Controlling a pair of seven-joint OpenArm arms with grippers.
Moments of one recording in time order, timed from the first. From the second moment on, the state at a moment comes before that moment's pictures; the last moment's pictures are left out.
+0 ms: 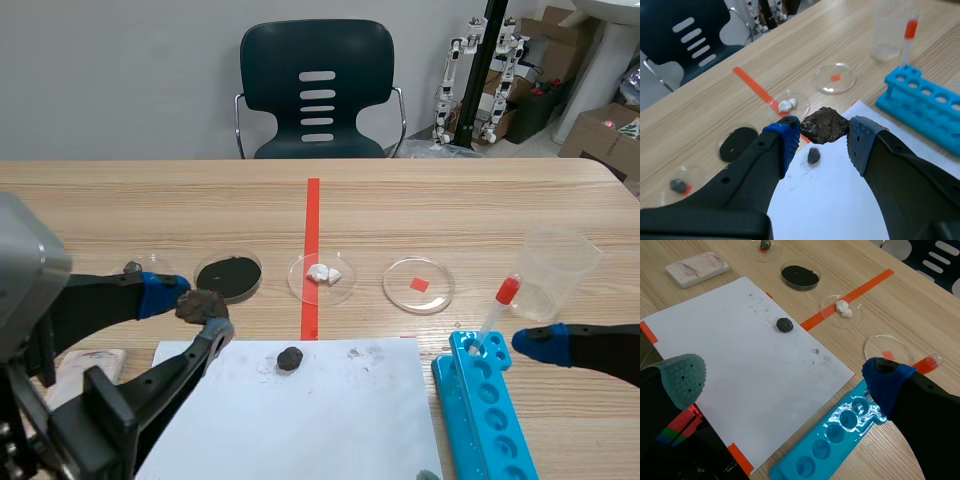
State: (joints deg) left arm 52.2 -18.1 2.2 129.8 7.6 -23.4 -6.7; right arm -63.1 31.3 5.2 121.1 -5.1 21.9 22.4
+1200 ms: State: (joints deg) left arm -6.0 0.1 33.9 58.7 5.9 -23.2 -4.6; right arm -63.1 31.3 5.2 121.1 -5.1 21.9 22.4
